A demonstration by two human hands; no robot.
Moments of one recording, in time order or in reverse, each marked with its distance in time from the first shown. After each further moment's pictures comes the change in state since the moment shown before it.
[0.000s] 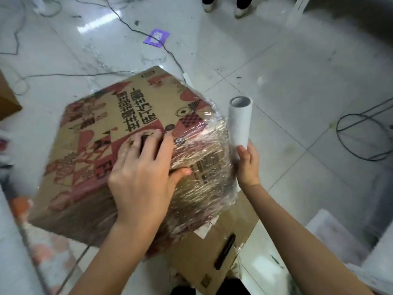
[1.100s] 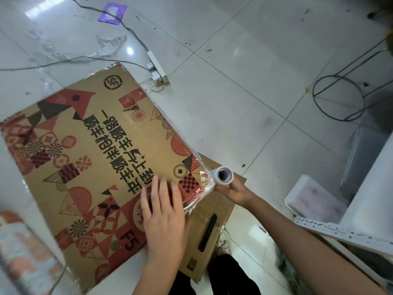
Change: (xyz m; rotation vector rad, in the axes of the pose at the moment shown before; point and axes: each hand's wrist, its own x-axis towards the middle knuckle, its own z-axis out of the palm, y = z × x) left_hand -0.104 0.093 0.116 -0.107 -0.265 0.129; right_hand -0.054 0.121 -0.096 -0.123 -0.495 0.431
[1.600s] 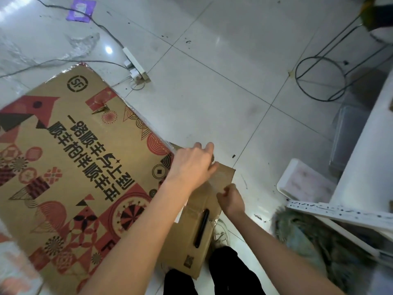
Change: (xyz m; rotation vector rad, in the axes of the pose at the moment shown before) left_hand 0.118 0.068 -0.015 -0.051 -0.241 0.514; right_hand -0.019 0.071 0.021 -0.302 0.481 0.525
